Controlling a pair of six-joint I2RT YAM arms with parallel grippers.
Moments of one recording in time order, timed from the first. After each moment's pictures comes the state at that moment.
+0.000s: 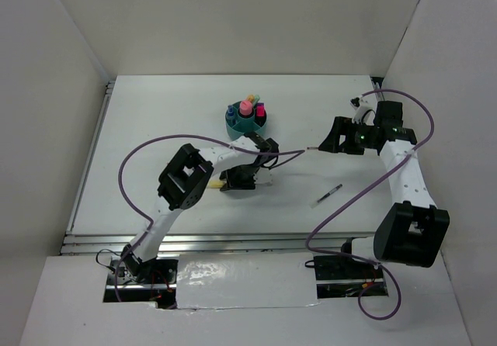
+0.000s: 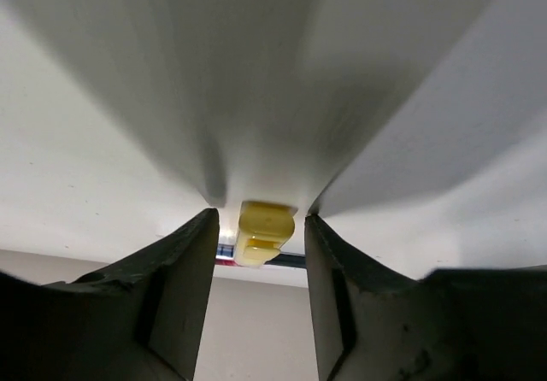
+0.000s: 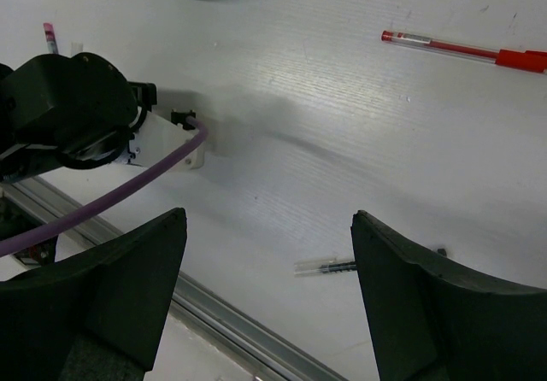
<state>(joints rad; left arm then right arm) -0.81 2.32 1.84 -1.27 -0.27 0.54 -0.20 1.34 1.13 -0.72 -0.67 -0.05</state>
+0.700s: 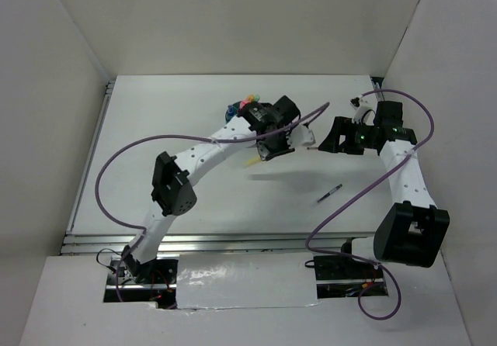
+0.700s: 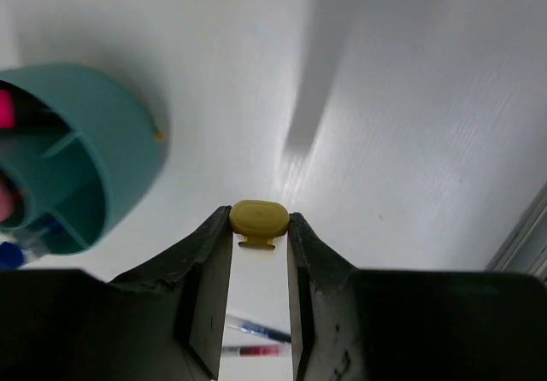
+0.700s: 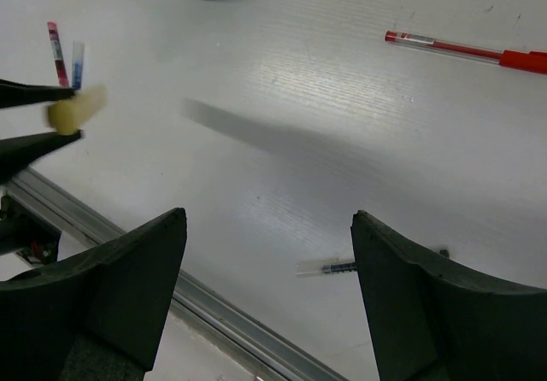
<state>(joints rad) -0.85 2.24 2.28 -1.23 -0.01 0.51 -0.20 1.34 1.13 -0.72 -0.68 -0.05</state>
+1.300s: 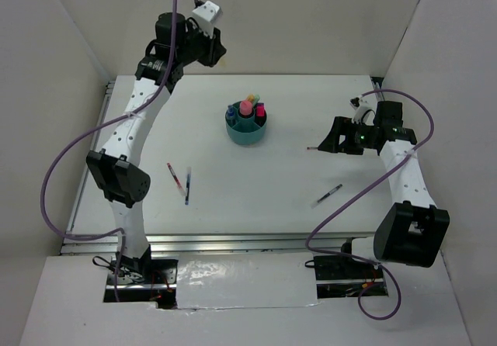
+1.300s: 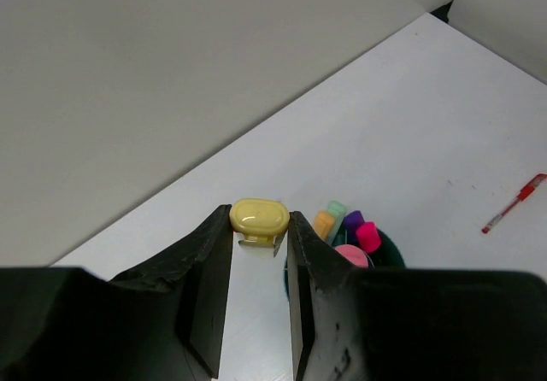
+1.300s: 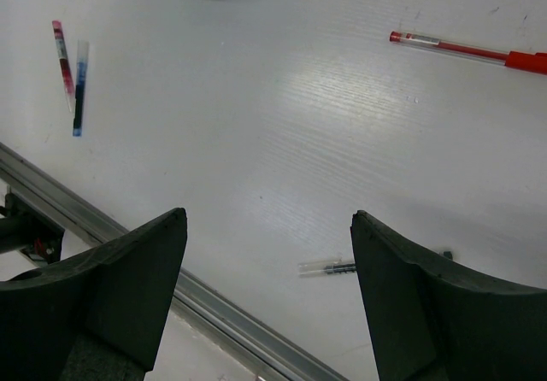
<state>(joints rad) -0.30 1.96 2.26 -0.50 0.27 0.15 -0.20 1.34 1.13 -0.72 -0.69 -0.05</state>
